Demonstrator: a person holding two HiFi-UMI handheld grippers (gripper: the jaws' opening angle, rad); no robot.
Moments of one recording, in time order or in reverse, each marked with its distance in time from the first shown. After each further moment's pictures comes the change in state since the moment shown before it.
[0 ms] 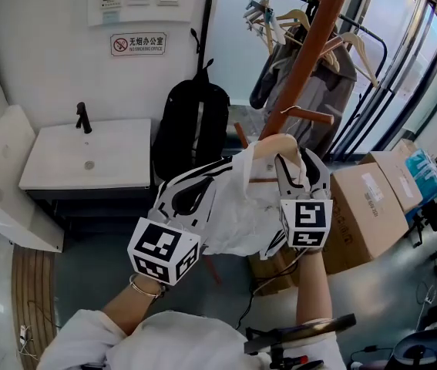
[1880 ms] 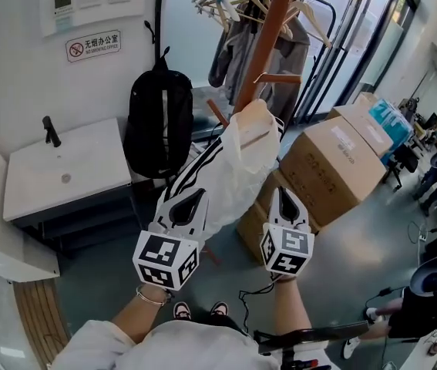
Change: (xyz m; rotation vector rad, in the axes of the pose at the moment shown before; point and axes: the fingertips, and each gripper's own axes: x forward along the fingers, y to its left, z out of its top) left arm -0.048 -0.027 -0.048 -0.113 0.091 -0.171; right arm -0.142 0.058 -0.070 0.389 0.268 -0.374
